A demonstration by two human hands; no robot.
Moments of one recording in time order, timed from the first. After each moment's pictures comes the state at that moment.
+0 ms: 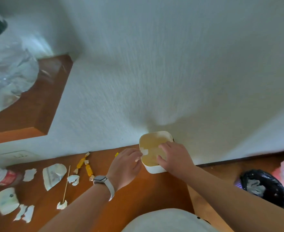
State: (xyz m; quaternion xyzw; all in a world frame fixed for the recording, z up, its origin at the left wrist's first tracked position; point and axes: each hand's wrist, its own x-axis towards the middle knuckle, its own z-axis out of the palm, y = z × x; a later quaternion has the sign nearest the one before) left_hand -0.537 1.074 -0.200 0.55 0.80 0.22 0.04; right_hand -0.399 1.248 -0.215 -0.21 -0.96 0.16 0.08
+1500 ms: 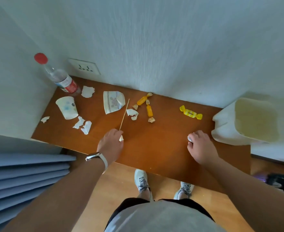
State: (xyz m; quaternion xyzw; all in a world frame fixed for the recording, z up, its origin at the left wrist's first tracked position) left_hand -0.611 0.776 -0.320 0.18 0.96 0.12 0.16; right_hand -0.463 1.093 -0.338 -0.19 -0.97 0.14 -0.08
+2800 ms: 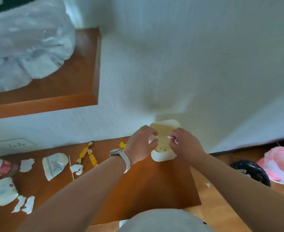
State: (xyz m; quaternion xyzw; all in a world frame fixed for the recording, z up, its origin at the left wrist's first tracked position) left_hand -0.553 1.086 -0.180 0.49 0.80 0.29 0.19; right_hand -0.409 1.220 -0.196 -0.31 -0.92 0.23 0.08
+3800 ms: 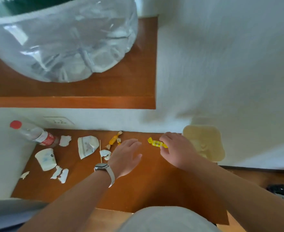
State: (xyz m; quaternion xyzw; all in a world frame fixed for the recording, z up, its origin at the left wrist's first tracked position) left_hand -0.610 0.958 -0.224 0.42 0.89 0.13 0.13; right_hand -0.498 1.164 -0.214 -0.06 -0.98 0.17 0.07
